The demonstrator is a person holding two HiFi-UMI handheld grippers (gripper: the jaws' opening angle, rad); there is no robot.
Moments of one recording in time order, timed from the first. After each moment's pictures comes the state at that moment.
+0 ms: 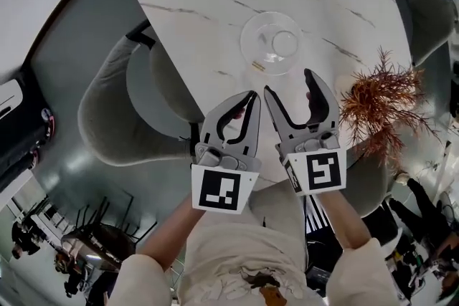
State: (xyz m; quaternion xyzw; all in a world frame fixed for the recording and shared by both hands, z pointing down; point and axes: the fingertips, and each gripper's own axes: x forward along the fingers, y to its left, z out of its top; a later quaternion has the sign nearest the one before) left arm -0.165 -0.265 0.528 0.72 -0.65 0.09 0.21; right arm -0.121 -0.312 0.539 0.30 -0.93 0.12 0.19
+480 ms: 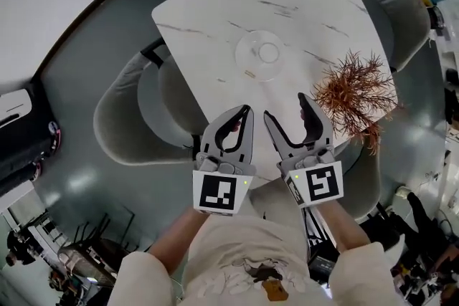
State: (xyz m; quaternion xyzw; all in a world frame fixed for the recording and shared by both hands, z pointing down) left arm -0.143 -0.229 0.448 0.71 -0.68 0.05 0.20; right arm -0.080 -0.265 0.450 0.28 -0.94 0.11 0.15
